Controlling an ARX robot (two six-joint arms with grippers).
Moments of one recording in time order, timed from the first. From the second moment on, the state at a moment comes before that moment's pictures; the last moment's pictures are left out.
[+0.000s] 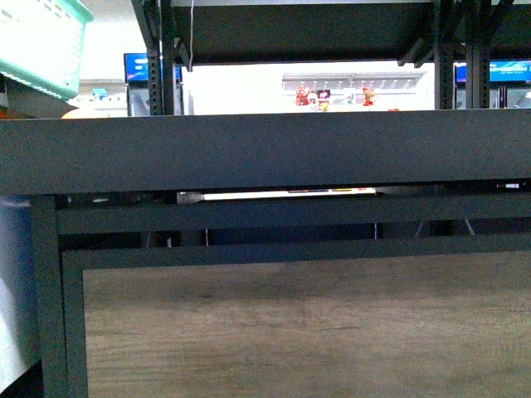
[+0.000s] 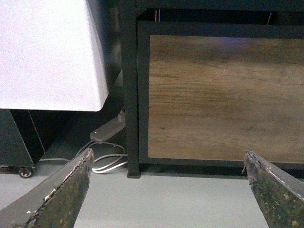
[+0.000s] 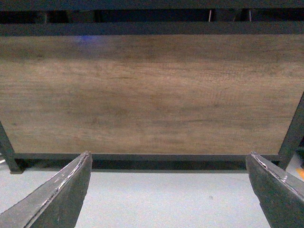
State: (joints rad) left arm 0.00 0.00 0.01 0.00 0.00 0.00; right arm 0.00 0.00 0.02 0.00 0.00 0.00
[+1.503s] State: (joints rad) left arm 0.00 0.00 0.01 0.00 0.00 0.00; right arm 0.00 0.00 0.02 0.00 0.00 0.00
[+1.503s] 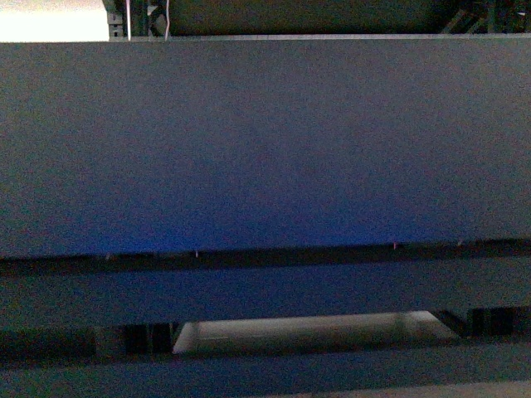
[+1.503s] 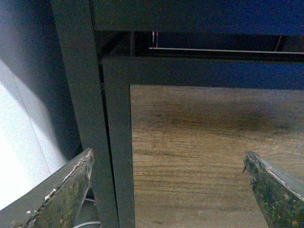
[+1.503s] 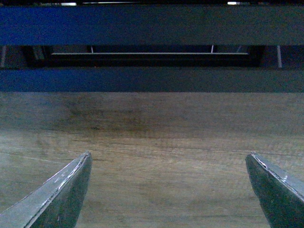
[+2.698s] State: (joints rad) left arm 0.00 0.00 0.01 0.00 0.00 0.00; right arm 0.00 0.00 0.02 0.00 0.00 0.00
